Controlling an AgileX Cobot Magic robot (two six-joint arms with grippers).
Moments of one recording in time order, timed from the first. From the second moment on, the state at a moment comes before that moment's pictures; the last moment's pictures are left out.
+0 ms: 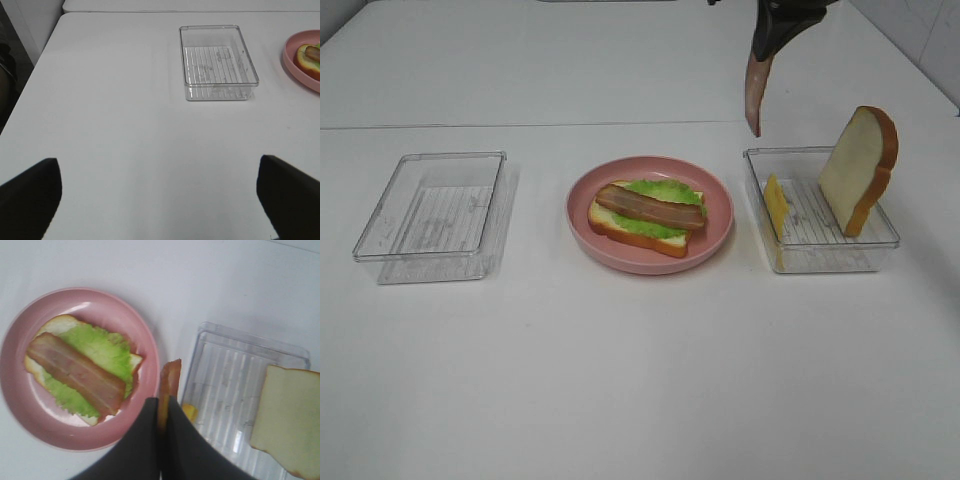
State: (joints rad) left arm 0.06 0.00 -0.52 -0.01 1.08 -0.02; right arm 0.34 2.03 -1.98 -0.02 1.13 0.12
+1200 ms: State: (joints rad) left arm 0.06 0.00 -0.52 -0.01 1.08 -0.02; right arm 0.59 2.30 -1.98 -0.08 0.96 0.05
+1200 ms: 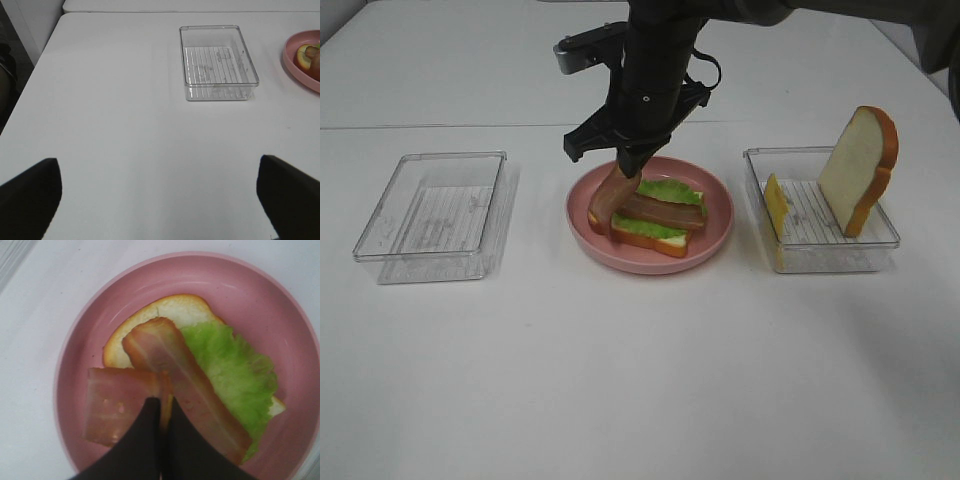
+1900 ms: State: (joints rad) left arm 0.06 0.00 -0.52 -0.01 1.08 -0.02; right arm 0.54 2.37 -1.98 -0.17 0.90 0.03
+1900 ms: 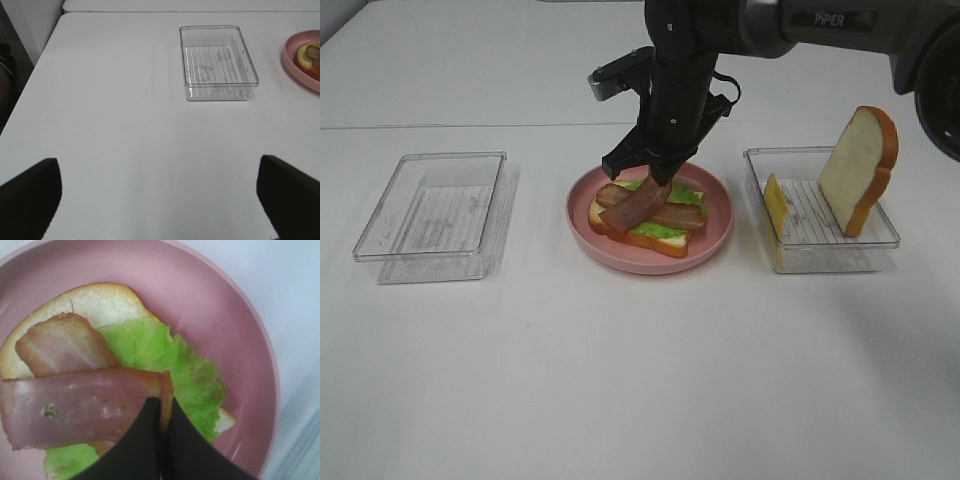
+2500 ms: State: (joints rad) left arm 0.06 0.00 -0.52 -0.01 1.08 -0.02; right arm 0.54 2.37 -2.00 -0.24 0.94 0.08
